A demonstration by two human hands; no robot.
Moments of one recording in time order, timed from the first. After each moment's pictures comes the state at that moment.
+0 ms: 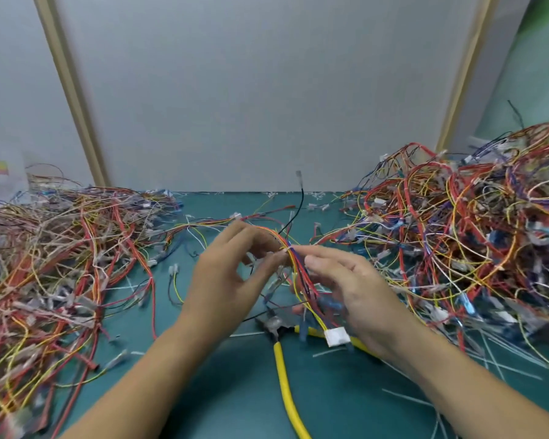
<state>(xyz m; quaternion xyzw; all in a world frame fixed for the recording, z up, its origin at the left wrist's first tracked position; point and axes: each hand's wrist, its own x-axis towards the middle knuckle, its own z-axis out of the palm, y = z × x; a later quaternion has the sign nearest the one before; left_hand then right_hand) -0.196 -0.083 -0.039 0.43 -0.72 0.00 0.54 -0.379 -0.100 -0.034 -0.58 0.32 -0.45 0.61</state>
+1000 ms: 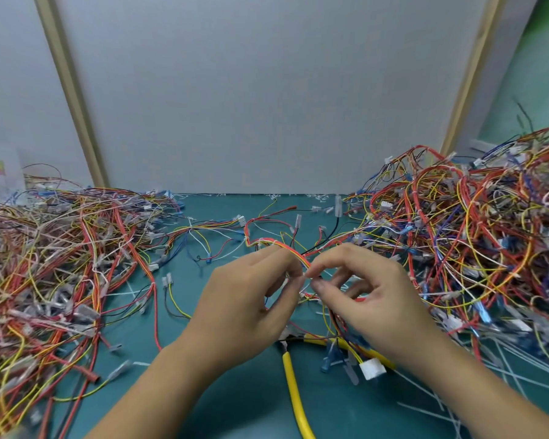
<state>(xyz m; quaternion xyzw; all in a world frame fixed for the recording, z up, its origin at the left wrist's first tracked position) -0.201 -0.067 -0.031 0.43 -0.79 0.05 0.44 -0.389 -0.095 -0.031 -0.79 0.32 -0.46 0.24</state>
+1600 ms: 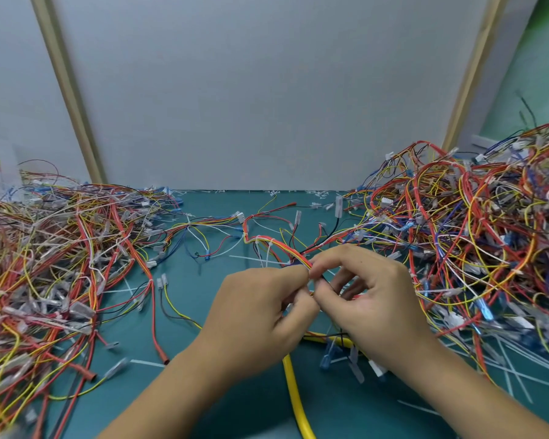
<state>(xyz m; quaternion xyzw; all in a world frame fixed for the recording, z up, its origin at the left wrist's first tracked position) -0.216 -0.060 -0.033 0.47 -0.79 -0.02 0.39 -0.381 -0.095 -0.038 -0.78 0.34 -0.50 0.14</state>
